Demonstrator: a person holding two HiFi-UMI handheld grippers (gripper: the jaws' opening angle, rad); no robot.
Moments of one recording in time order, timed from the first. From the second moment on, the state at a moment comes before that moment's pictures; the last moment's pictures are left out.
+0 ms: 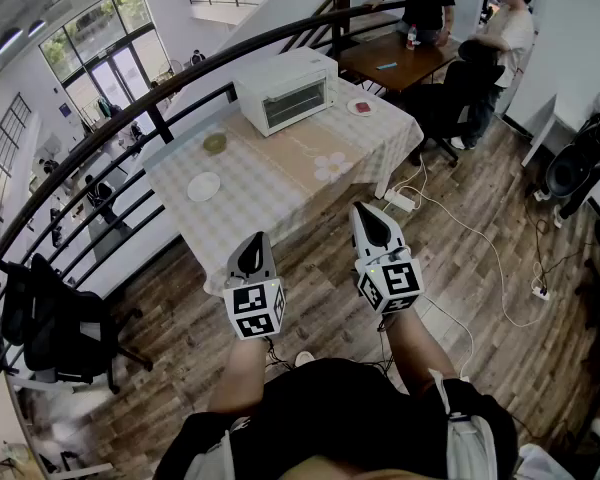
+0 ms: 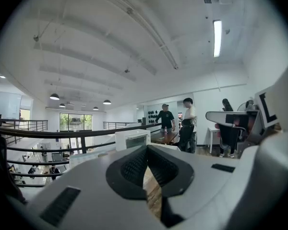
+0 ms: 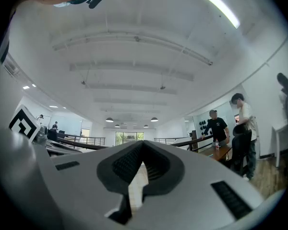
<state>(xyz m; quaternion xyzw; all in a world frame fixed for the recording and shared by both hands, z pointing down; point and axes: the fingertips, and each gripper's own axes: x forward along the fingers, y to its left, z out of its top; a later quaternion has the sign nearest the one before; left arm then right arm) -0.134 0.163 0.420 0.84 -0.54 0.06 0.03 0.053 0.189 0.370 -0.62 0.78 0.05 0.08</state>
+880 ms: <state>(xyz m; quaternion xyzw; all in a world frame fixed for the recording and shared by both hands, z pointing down) -0.123 0.195 0.419 0.82 -0.56 0.06 0.03 0.068 0.204 0.375 -0.61 0.79 0.04 0.08</state>
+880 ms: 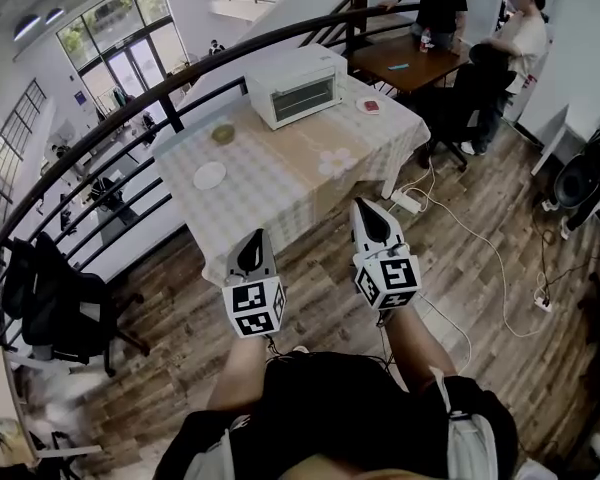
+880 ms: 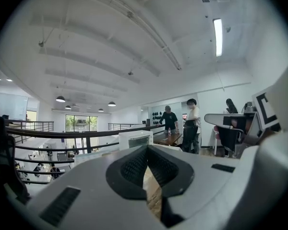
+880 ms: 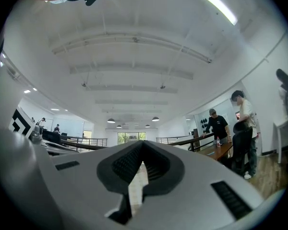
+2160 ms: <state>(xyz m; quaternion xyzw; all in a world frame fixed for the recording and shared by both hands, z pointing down) -0.076 0.100 0.433 0.82 -0.57 0.04 0.02 0.103 0.108 0.396 -0.59 0.80 0.04 0.07</state>
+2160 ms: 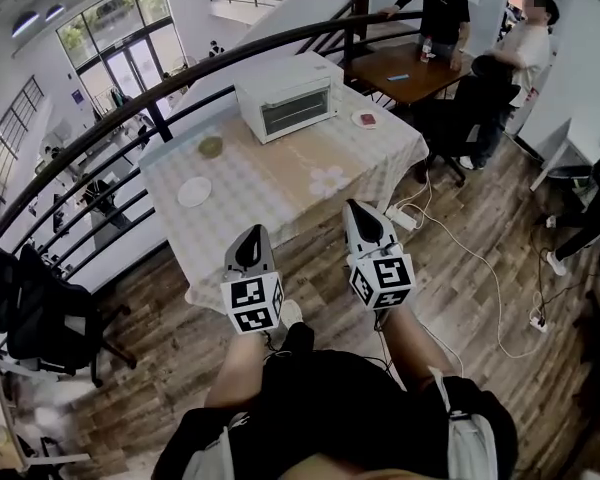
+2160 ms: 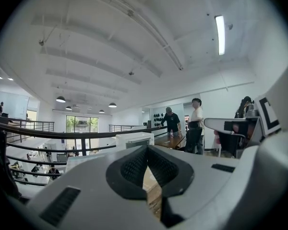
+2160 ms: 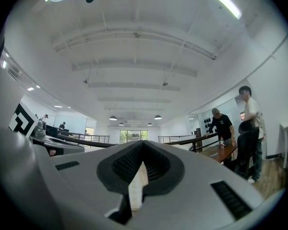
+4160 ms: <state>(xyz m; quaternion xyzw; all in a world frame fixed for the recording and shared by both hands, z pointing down) -0.141 -0.327 0.450 0.78 -0.61 0.07 0.07 0.028 -0.395 0.456 -0.52 0.85 -0.07 -0.08</state>
